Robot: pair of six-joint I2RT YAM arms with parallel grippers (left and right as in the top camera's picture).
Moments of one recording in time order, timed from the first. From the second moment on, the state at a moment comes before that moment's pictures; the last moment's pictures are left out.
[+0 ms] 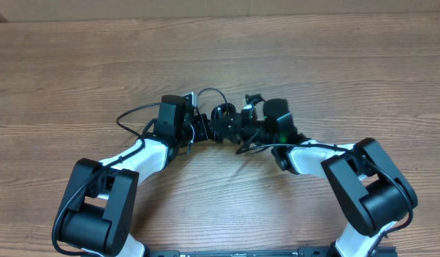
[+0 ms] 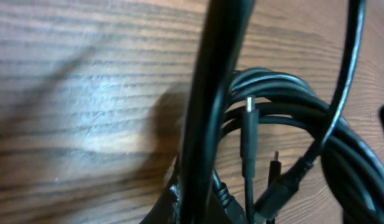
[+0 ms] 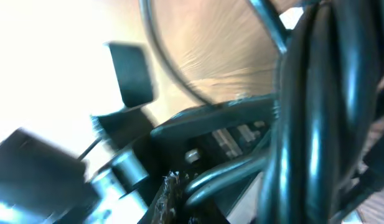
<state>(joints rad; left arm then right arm) -0.30 1.74 0.77 0.14 0.39 -0.57 0.47 1.88 0.75 0.76 -0.77 1.34</state>
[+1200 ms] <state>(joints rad) -0.30 1.75 0.78 0.10 0.12 -0.68 0.20 1.88 0.75 1.01 -1.20 1.71</state>
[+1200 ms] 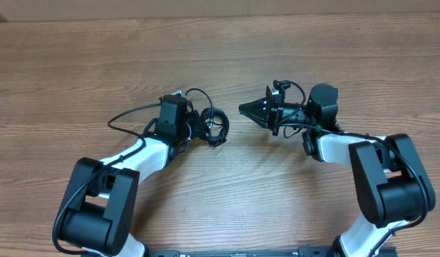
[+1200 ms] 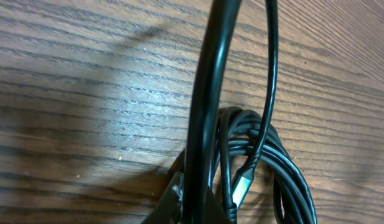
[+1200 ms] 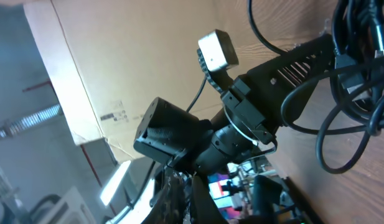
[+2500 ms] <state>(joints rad) -0.27 1.75 0.78 0.13 0.49 -0.55 0.42 1.88 0.75 0.46 -0.84 1.34</state>
